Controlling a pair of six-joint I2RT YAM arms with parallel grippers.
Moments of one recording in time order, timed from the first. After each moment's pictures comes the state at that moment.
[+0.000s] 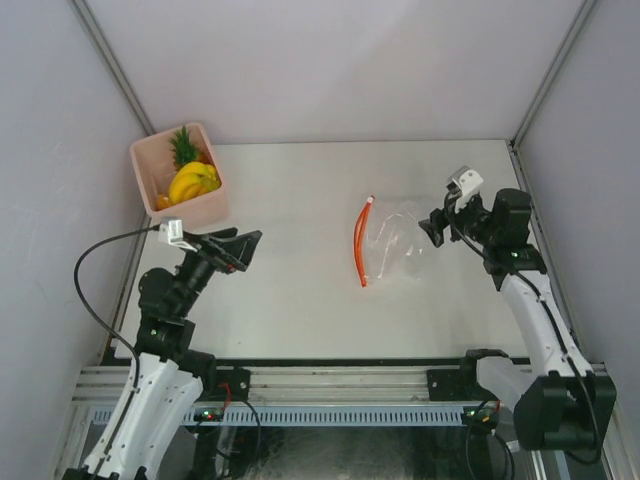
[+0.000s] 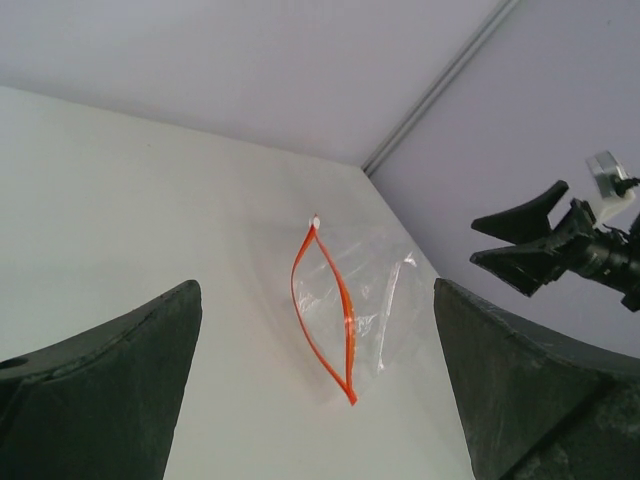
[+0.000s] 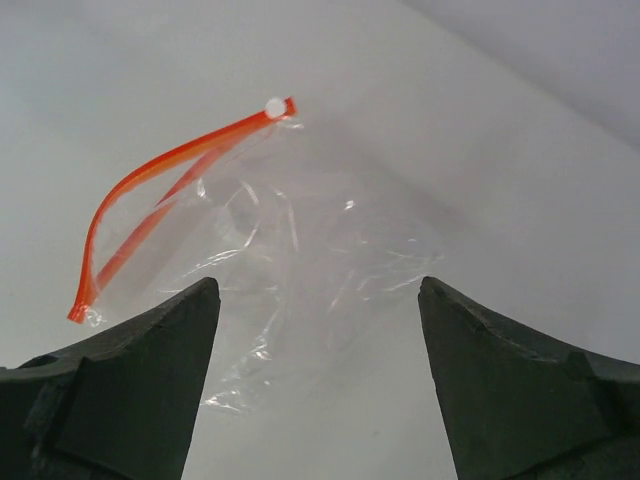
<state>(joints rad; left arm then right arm) -0.21 0.48 0.43 0.18 0.30 -0.66 0.00 1.06 0.78 -0.16 -0.61 -0.31</state>
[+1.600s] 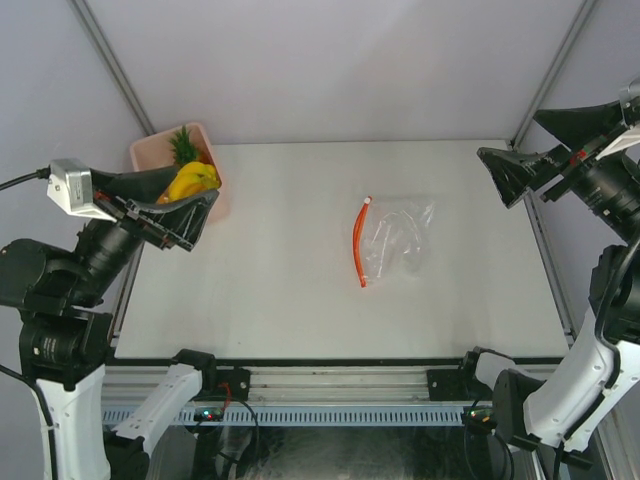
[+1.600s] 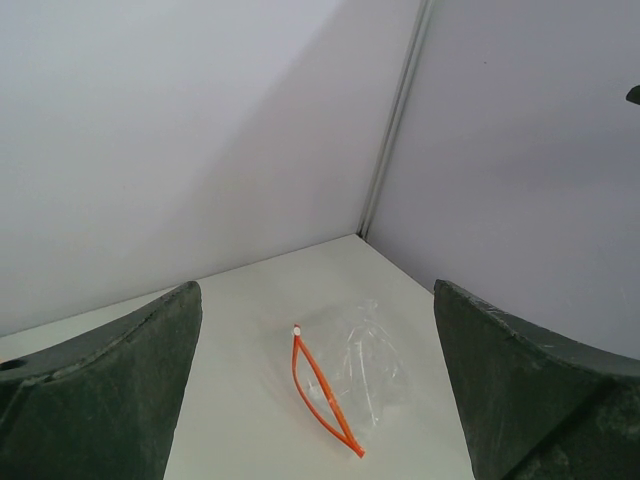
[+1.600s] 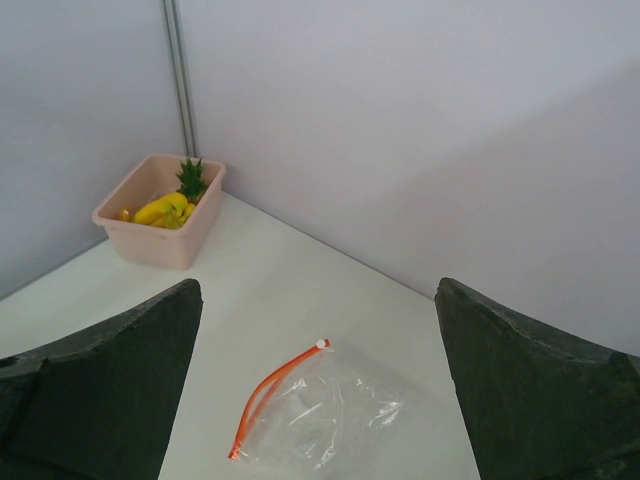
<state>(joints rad) -0.19 0.75 1.53 -0.49 0.42 -0.34 -0.35 1.15 2.24 -0.92 -0.92 0.08</state>
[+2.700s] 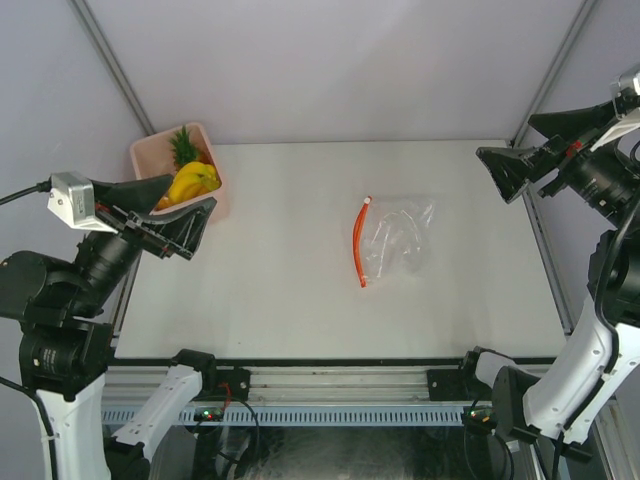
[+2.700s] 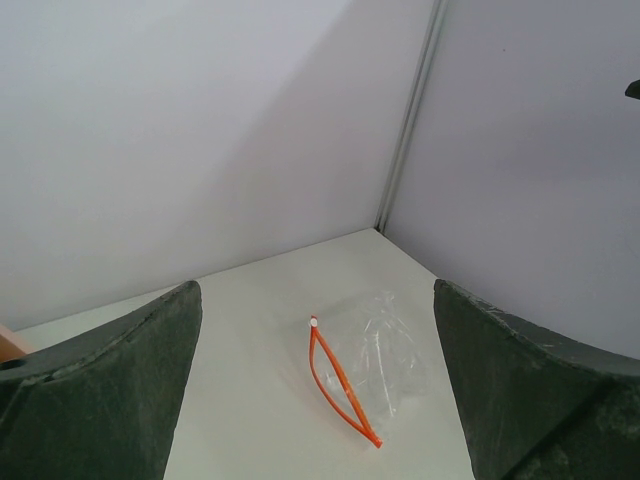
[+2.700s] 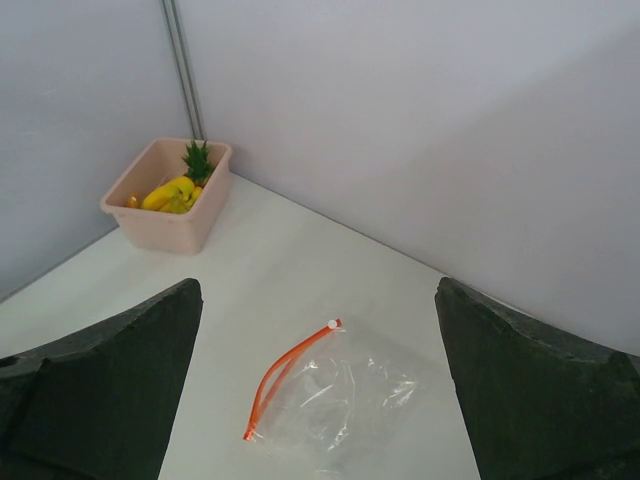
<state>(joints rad) -0.19 0.70 1.50 -0.50 0.40 -0.29 -0.37 1.16 2.20 -0.94 -0.95 0.09</state>
